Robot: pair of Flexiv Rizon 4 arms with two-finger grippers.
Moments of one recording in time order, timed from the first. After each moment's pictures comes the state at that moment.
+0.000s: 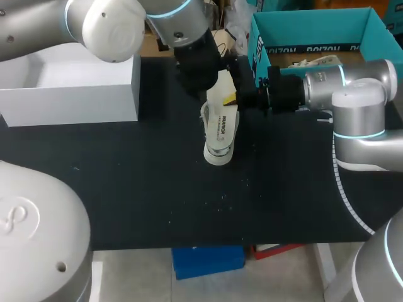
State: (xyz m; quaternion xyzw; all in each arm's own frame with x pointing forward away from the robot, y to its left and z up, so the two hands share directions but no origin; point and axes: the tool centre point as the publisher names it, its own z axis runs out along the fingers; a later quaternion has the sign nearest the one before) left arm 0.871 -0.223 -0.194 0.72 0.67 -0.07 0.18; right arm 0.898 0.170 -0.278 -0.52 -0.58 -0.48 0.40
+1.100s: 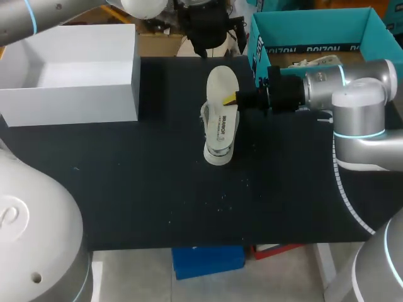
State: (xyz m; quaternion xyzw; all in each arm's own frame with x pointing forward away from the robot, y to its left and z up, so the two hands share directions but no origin) left arm 1.009 -0.243 -0.193 0.72 0.67 -0.03 0.18; right arm 0.898 0.170 -0.278 -0.52 -0.58 -0.48 0.40
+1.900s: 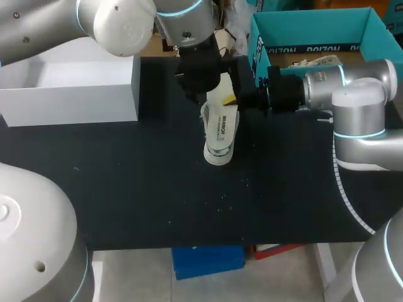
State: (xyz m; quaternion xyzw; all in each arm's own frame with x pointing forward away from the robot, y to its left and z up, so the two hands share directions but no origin) left arm 0.868 -0.219 -0.217 0.71 0.68 -0.07 0.15; right arm 0.898 0.170 -0.278 -0.52 -0.58 -0.48 0.40
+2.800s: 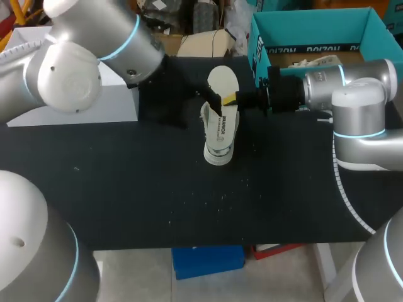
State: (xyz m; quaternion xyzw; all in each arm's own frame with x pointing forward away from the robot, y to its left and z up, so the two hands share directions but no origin) left arm 0.808 -0.185 -0.218 0.69 0.65 -0.19 0.25; right arm 0.898 0.170 -0.278 -0.52 -0.58 -0.48 0.40
